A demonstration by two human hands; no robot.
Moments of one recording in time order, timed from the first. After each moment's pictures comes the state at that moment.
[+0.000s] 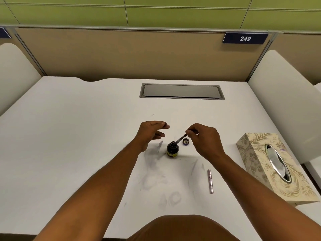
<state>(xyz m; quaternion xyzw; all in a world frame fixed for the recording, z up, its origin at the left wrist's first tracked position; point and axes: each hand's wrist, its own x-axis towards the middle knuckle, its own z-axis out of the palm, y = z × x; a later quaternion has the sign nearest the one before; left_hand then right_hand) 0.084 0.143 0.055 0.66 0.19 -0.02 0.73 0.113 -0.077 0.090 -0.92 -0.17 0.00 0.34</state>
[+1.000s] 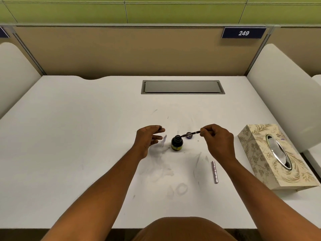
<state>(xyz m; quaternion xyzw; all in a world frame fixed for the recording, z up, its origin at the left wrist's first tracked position) 0.039 0.148 0.046 0.58 0.26 0.01 0.77 0.083 -0.096 0.079 -0.89 -0.05 -0.04 0.45</state>
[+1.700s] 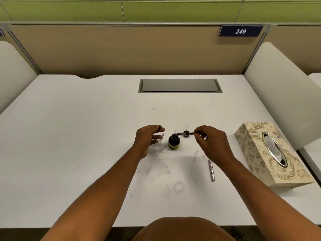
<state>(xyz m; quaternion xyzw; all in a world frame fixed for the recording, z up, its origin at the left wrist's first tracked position) 0.040 0.136 0.044 0.58 0.27 0.01 0.77 0.073 -0.106 0.080 -0.90 -0.23 -0.09 0.36</state>
